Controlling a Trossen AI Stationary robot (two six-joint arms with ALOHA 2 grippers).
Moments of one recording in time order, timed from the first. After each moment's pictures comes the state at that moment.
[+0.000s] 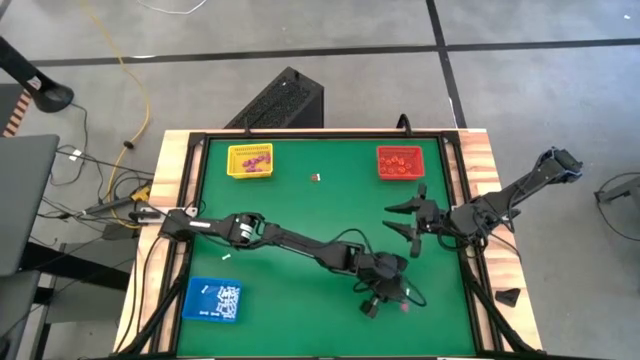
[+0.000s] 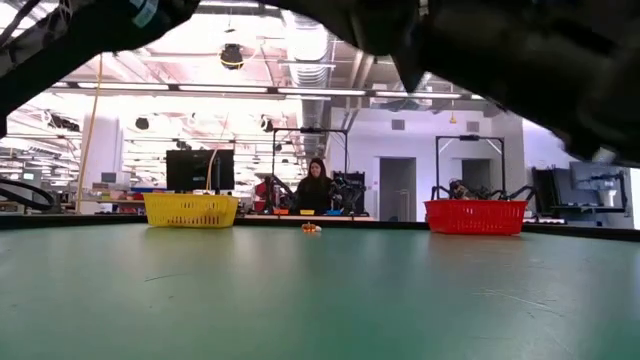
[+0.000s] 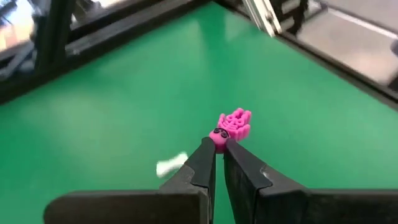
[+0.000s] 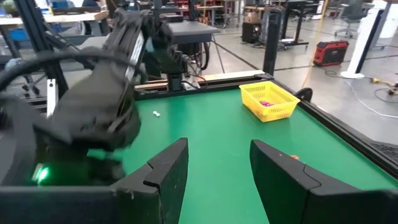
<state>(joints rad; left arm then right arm) -0.23 2.66 2.28 -0.09 0.24 0.30 0.50 0.71 0.47 0.11 0.71 0.16</state>
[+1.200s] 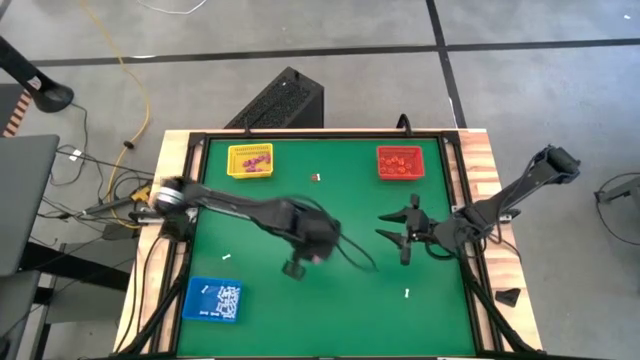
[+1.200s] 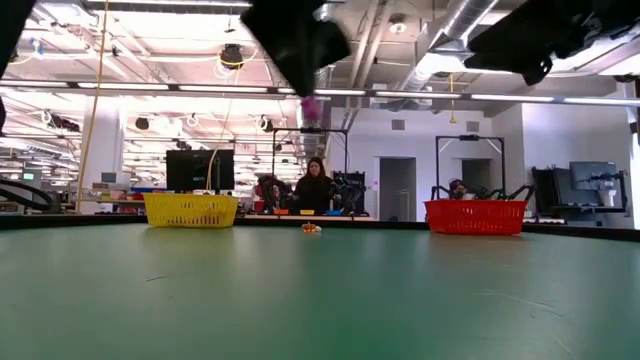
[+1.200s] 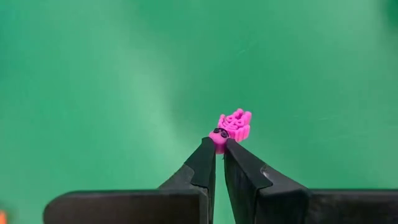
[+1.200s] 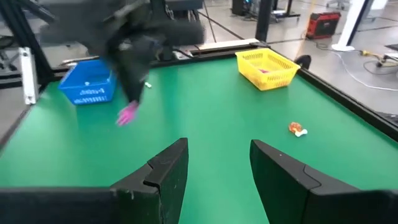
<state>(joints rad) -0.19 1.97 1.80 -1.02 0.04 0.24 0.53 0.86 0.47 0.10 0.76 0.28</state>
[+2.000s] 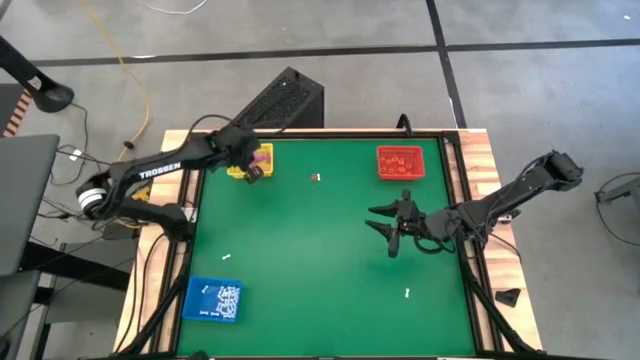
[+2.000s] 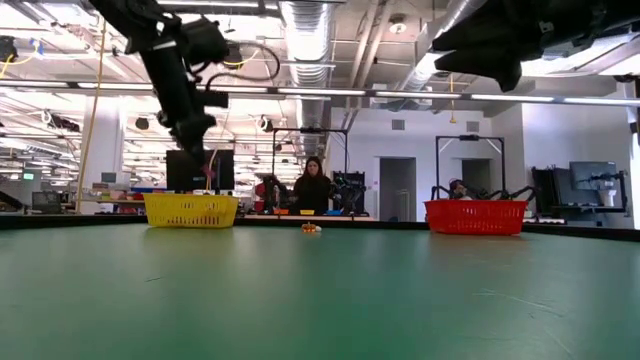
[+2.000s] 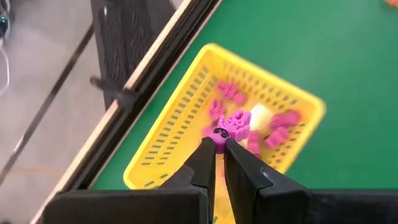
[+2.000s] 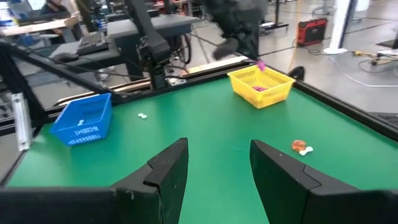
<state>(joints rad) 0.64 1.25 0.86 -0.52 -0.31 0.16 0.41 0.97 0.47 0.33 0.69 0.29</state>
